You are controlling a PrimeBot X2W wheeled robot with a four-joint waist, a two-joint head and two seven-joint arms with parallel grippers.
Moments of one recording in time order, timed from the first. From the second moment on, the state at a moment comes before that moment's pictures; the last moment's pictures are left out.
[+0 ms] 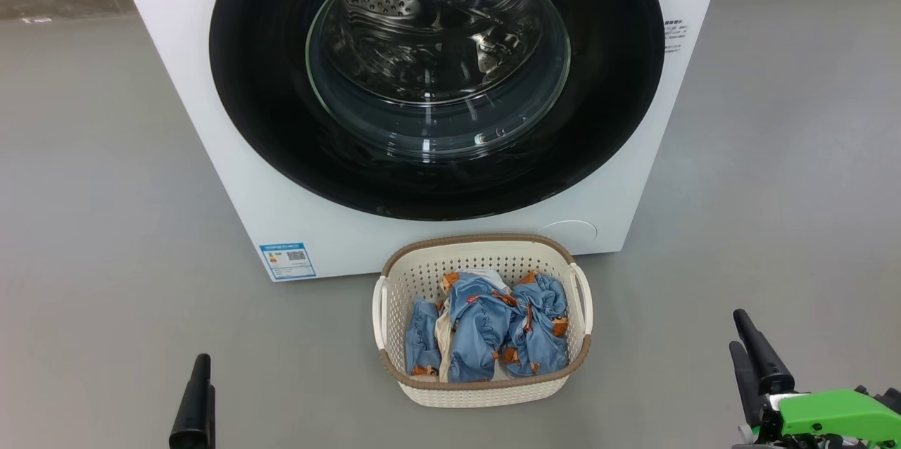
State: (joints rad) left arm -0.01 0.02 0.06 0.28 -1.49 -0.10 0.05; right arm -0.02 -0.17 0.11 0.32 1.69 0.12 -0.09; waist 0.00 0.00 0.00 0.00
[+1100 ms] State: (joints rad) left arm -0.02 0.04 0.03 0.24 -1.05 -0.10 -0.04; right arm -0.06 -0.20 0.13 0.31 1.22 0.12 -0.14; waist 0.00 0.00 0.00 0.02
